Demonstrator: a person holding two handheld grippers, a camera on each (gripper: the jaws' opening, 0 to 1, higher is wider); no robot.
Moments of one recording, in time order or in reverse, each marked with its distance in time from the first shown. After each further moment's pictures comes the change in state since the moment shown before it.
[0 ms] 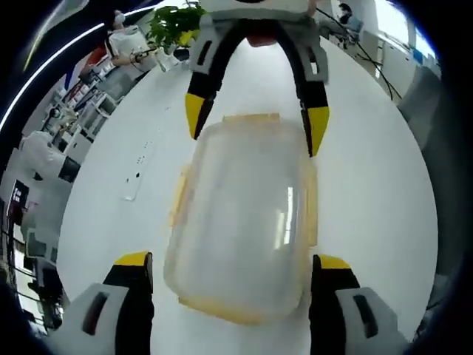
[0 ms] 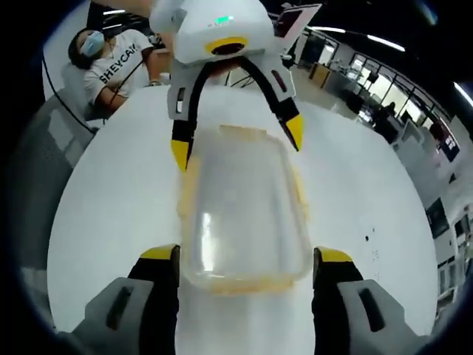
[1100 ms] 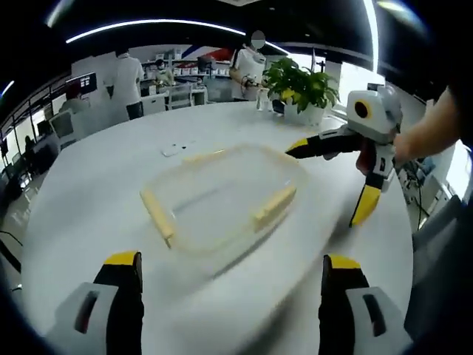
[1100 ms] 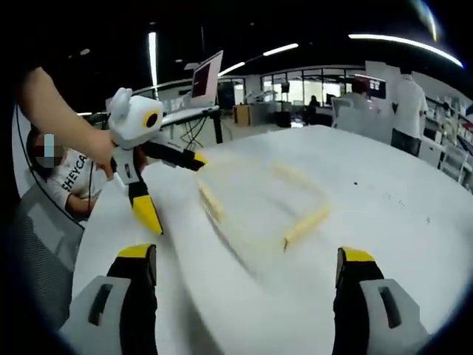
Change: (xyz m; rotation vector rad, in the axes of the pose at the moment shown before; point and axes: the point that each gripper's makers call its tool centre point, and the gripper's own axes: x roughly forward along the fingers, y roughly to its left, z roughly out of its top) left arm -0.020 -0.052 -0.029 -0.660 -0.287 0.173; right arm -0.018 0.051 -0.016 0.486 -0.338 -0.201
